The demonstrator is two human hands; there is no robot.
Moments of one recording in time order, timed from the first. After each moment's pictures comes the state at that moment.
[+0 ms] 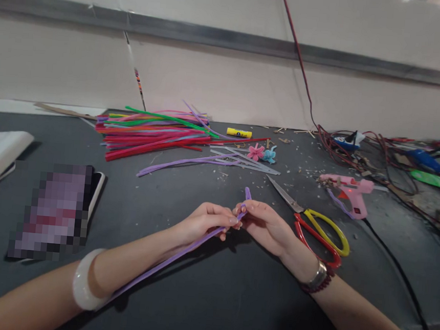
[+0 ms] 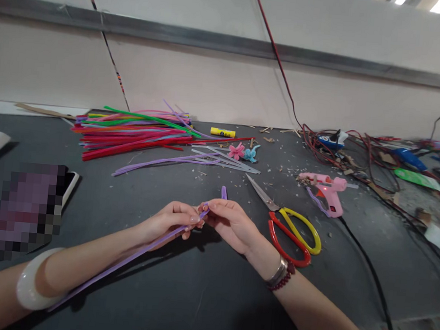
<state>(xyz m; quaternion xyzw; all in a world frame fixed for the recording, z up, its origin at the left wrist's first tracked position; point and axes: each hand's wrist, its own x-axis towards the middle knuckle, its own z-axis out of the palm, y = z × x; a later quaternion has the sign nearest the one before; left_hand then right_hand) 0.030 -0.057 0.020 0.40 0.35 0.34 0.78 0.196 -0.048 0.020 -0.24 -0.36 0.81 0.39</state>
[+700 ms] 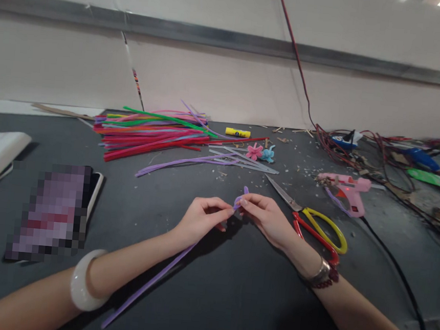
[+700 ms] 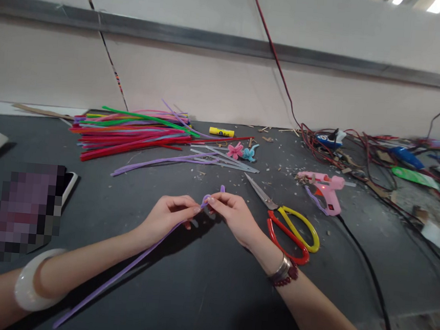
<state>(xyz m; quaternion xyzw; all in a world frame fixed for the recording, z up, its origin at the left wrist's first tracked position) 0.034 -0.059 0.021 0.48 0.43 0.43 0.63 0.201 -0.040 0.016 -0.40 -0.53 0.64 0.39</state>
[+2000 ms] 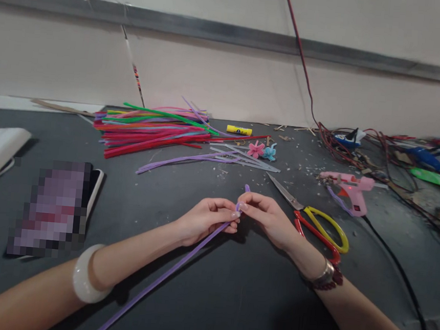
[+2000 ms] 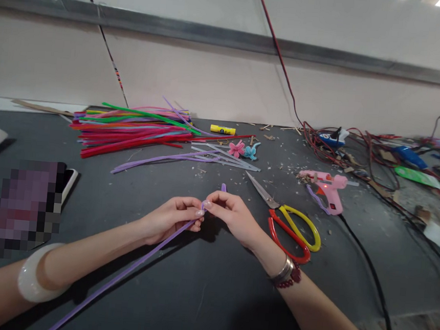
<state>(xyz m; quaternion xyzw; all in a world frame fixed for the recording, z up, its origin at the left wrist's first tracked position) 0.032 -0.054 0.014 0.32 0.33 0.34 0.82 0.201 -0.047 0.028 -0.38 -0.60 0.61 0.36</state>
